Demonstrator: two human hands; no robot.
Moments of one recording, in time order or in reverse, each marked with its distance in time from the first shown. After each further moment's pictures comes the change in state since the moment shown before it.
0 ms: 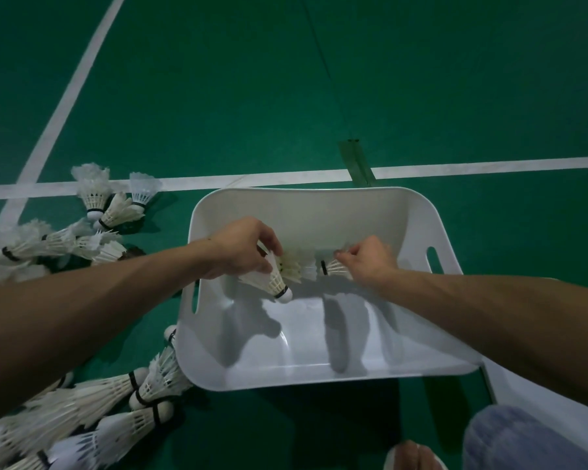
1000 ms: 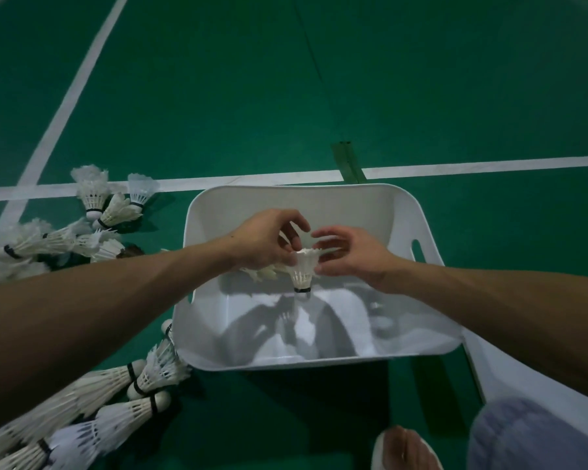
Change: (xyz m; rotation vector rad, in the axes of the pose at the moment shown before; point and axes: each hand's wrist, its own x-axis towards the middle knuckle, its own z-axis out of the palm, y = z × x) left_hand 0.004 0.028 0.017 -0.168 -0.007 0.226; right_hand -0.036 -0.009 -0.025 0.531 -0.411 -0.248
